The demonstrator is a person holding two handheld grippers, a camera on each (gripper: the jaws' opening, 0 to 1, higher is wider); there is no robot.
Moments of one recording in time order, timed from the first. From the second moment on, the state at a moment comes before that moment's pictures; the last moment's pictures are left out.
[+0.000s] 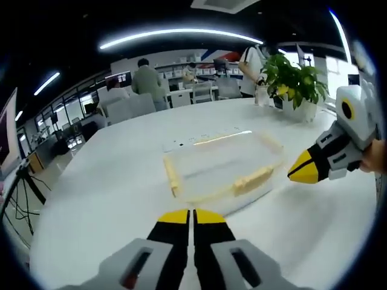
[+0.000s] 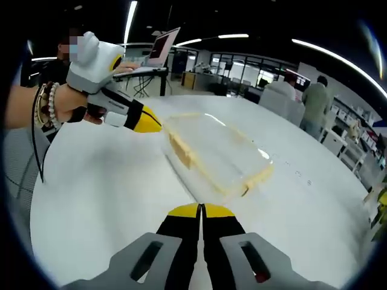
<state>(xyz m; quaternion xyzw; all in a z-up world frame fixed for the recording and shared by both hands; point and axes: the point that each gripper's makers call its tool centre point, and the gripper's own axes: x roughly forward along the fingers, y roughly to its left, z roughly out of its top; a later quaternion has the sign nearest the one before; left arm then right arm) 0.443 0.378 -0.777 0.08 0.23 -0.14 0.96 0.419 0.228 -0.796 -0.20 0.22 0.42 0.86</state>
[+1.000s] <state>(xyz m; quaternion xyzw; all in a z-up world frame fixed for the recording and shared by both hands) 0.336 0.402 -0.694 0.06 0.16 -0.23 0.96 0.349 0.226 -0.727 -0.08 0.22 0.34 0.91</state>
